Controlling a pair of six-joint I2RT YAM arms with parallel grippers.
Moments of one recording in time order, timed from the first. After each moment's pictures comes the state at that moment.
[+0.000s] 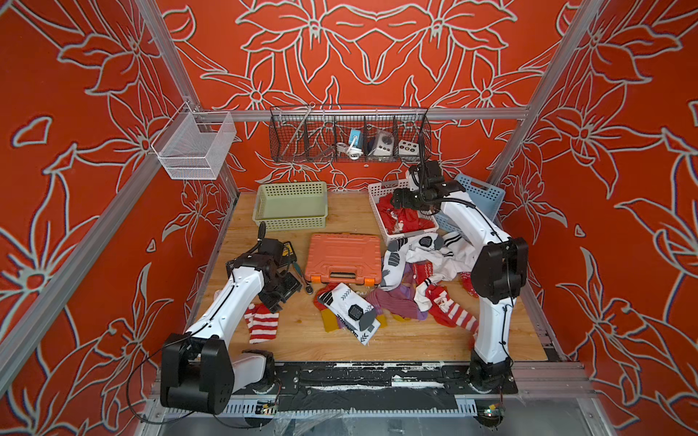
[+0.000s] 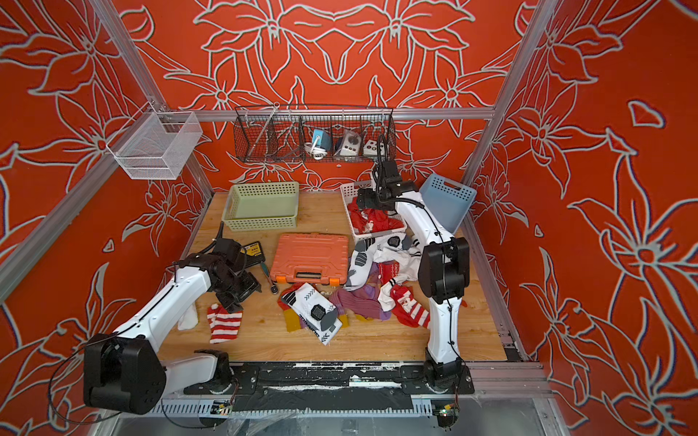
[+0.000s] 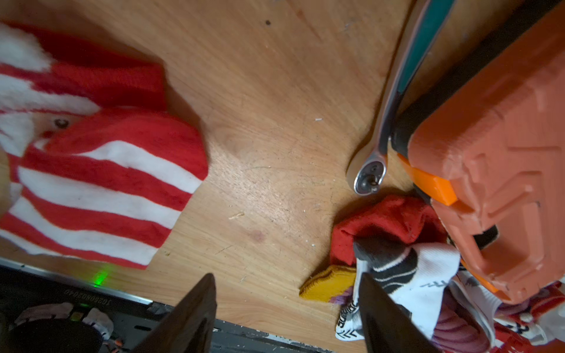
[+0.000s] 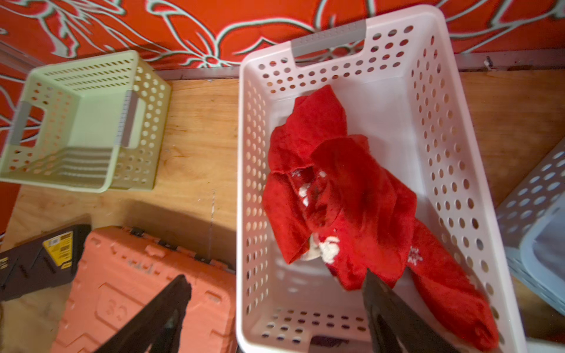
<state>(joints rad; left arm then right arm) -0.04 1.24 0.87 -1.07 0.17 -0.91 0.31 2.01 1.92 -0.75 -0.21 0.24</state>
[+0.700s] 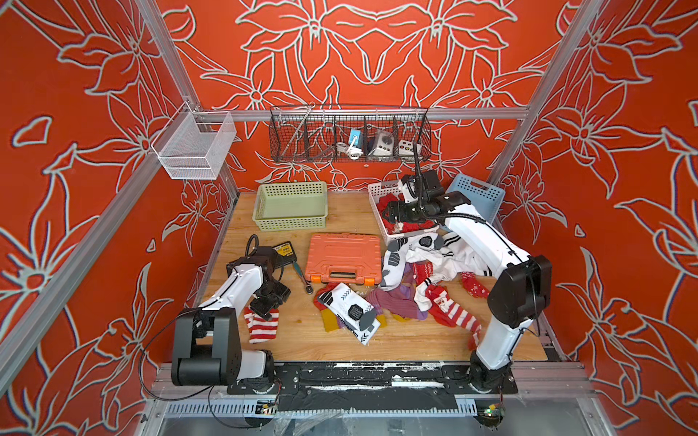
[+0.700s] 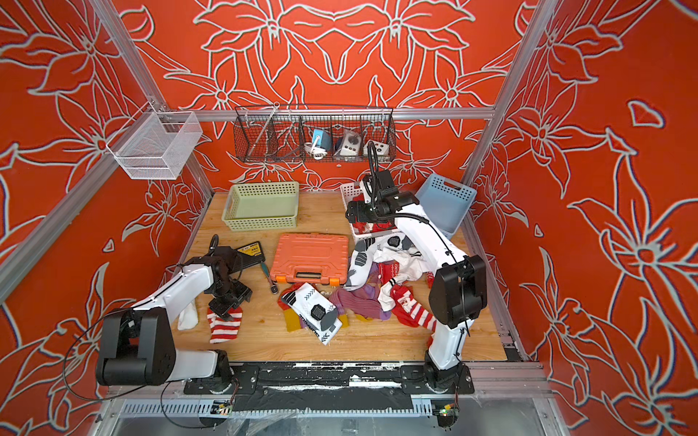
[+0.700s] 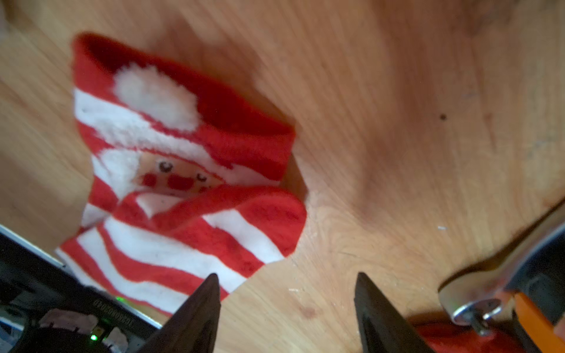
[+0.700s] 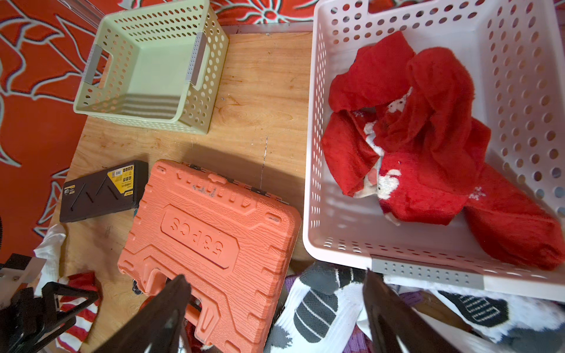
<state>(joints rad) 0.09 1.36 0.77 -0.98 0.03 -1.00 0.41 1.80 1.70 -0.75 -0.24 0.26</state>
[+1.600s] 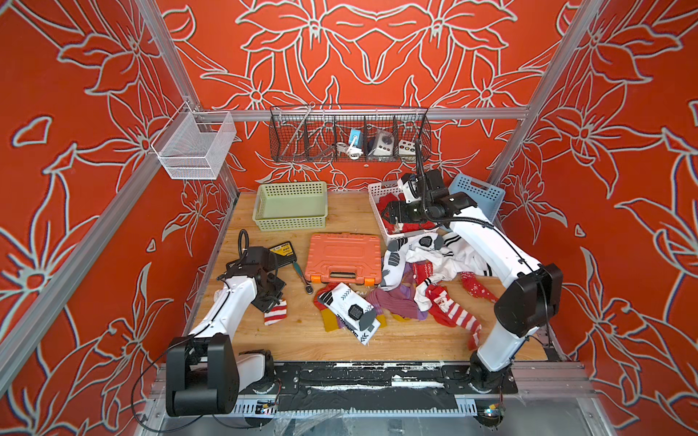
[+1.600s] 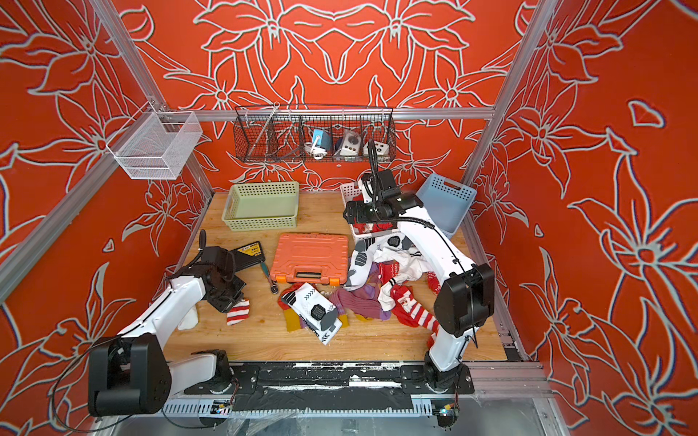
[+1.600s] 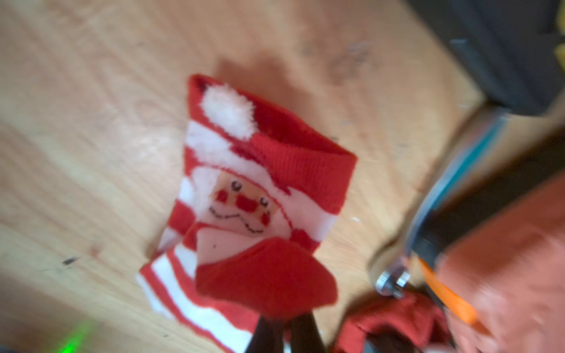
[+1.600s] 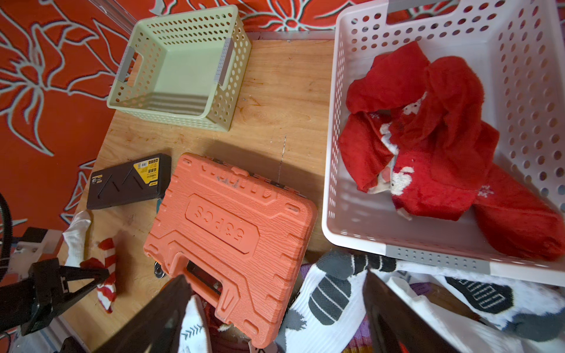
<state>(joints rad) 0.09 1.20 0.74 -0.84 0.12 -0.93 0.44 1.73 1.69 -0.77 -0.27 0.26</state>
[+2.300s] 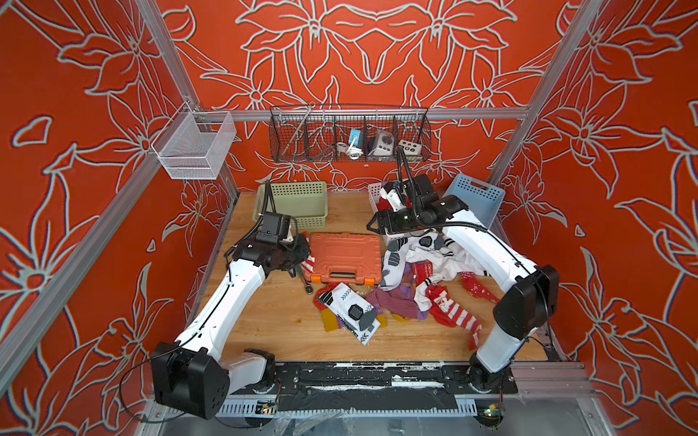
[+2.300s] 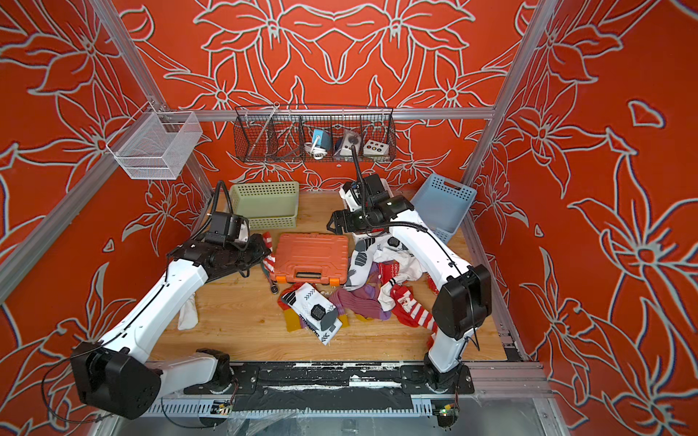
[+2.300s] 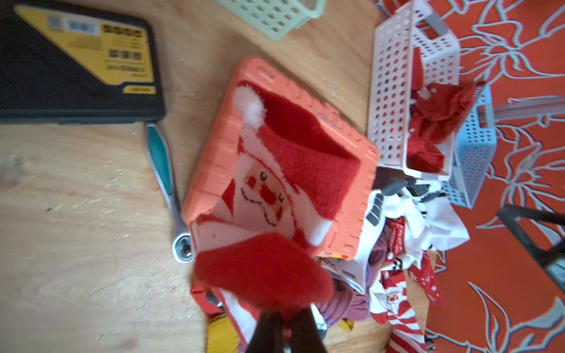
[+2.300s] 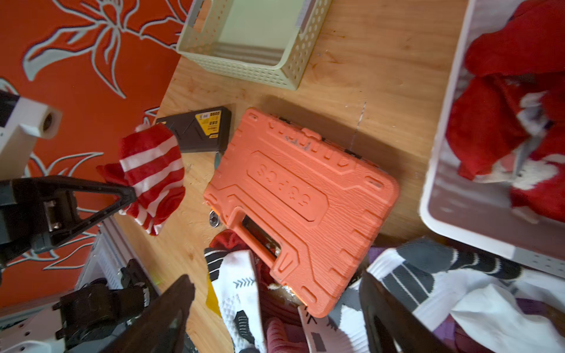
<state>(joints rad) -0.19 1.22 1.12 -0.74 0.25 -0.72 0.52 1.72 1.69 -0.81 -0.45 0.24</state>
